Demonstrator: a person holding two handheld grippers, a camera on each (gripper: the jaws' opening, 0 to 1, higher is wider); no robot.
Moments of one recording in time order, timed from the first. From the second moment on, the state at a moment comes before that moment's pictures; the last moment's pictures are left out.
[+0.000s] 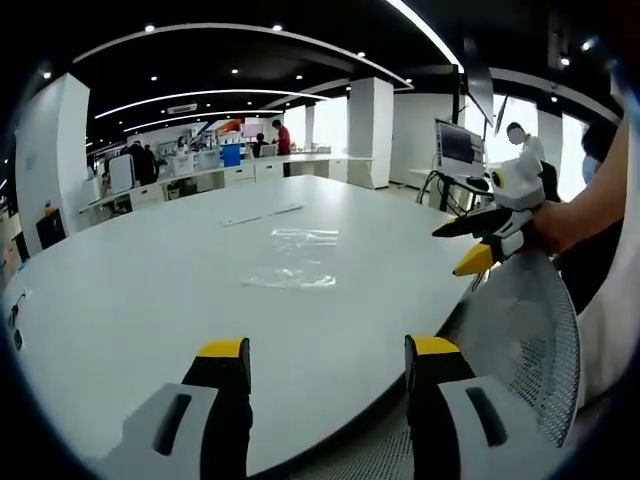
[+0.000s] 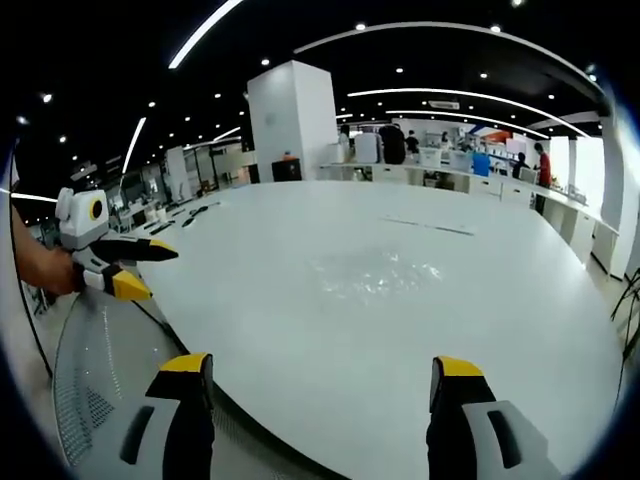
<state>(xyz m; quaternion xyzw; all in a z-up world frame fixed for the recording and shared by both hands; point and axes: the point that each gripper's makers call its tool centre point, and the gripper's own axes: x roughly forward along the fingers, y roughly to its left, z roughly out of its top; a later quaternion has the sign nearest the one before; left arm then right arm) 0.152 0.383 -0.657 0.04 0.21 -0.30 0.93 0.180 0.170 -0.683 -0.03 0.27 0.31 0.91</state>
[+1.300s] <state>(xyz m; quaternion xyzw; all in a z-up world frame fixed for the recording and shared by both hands) 0.153 0.385 -0.658 0.05 0.22 -0.30 0.93 0.178 0.172 -0.685 -0.04 0.27 0.31 0.91</state>
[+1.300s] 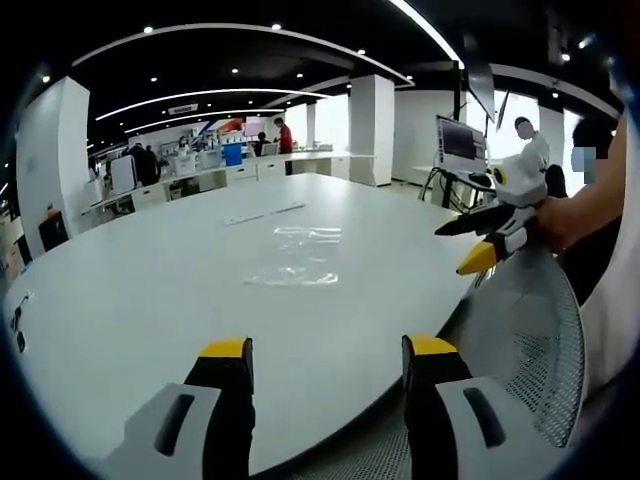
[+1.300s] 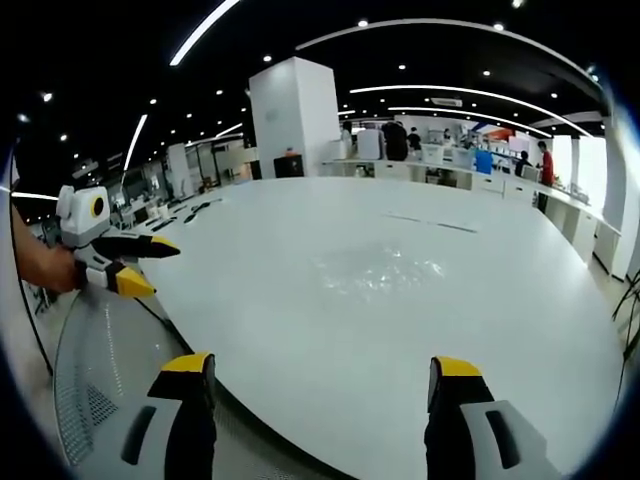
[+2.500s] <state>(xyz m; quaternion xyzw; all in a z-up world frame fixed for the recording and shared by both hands) 0.154 0.385 -0.658 0.05 0.21 -0.30 0.93 0.179 0.170 -0.691 -0.04 0.29 0.31 0.91</state>
